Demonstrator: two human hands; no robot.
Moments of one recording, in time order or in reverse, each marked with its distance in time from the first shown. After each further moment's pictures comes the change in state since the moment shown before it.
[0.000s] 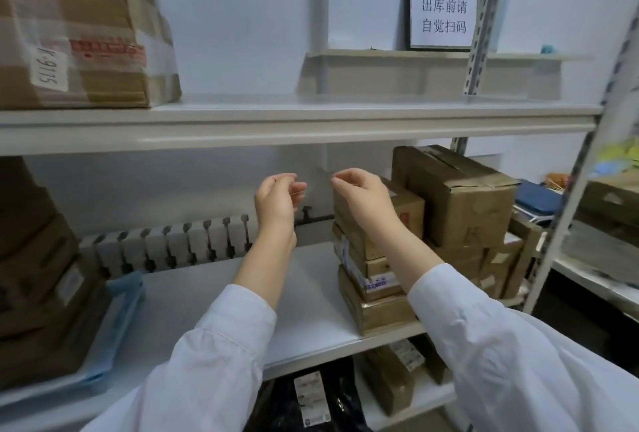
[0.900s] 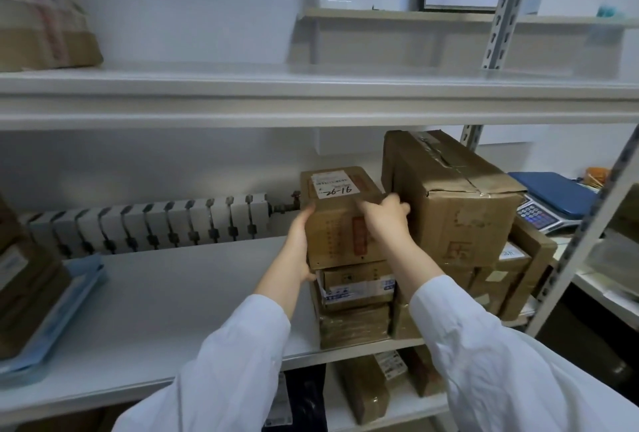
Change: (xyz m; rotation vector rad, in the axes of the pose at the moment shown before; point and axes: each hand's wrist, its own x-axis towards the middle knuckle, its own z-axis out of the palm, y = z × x) left_hand 0.017 -0.119 0.115 0.008 -0.119 -0.648; right_hand 0.081 0.129 -0.077 -0.101 0.023 0.494
